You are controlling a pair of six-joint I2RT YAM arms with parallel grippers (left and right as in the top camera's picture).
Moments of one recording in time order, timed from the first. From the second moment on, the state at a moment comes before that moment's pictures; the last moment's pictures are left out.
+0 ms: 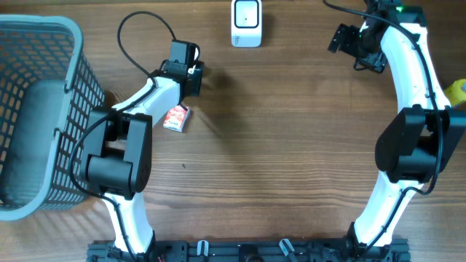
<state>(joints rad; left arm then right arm) -0.24 2.06 1.31 -0.25 -0.20 0.02 -0.05 2.13 1.96 -1.09 -0.02 0.38</state>
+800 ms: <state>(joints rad) -0.24 2.04 1.32 -0.27 -0.21 -0.07 -0.05 2.13 1.96 -1.10 -0.02 0.38</state>
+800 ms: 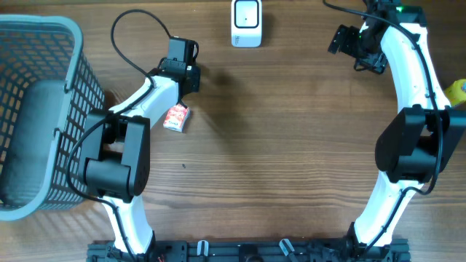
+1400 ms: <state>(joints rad) -0.17 1.94 1.31 0.01 1.10 -0.42 -0.05 2.13 1.96 -1.10 0.01 0.36</state>
